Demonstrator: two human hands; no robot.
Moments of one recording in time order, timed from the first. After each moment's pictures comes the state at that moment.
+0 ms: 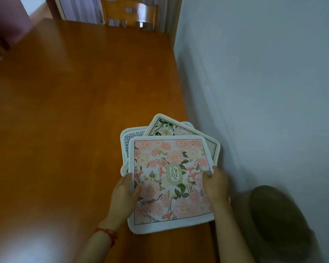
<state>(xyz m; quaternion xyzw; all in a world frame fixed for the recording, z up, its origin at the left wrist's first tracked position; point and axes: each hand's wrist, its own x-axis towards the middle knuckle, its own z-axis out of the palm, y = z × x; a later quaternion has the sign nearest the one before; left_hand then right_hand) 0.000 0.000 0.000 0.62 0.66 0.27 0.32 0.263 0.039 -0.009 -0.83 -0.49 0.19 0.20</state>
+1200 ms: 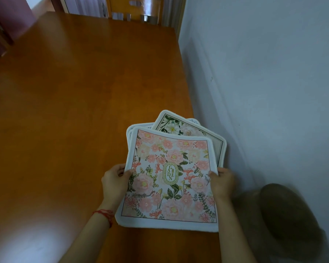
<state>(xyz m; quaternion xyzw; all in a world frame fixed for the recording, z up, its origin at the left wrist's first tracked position) -0.029 0.025 0.012 0.43 0.73 0.39 0.36 0.248 0.036 -0.003 -0.84 -0.35 0.26 0.33</state>
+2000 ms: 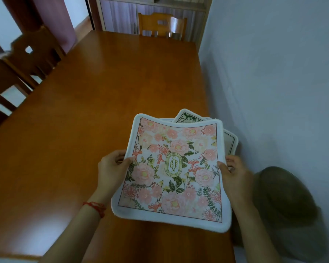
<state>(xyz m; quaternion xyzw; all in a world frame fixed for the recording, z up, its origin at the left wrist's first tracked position) -0.082 -0.065 0.093 0.49 0.71 0.43 0.28 0.207 -0.060 0.112 -0.70 -0.58 0.20 0.37</state>
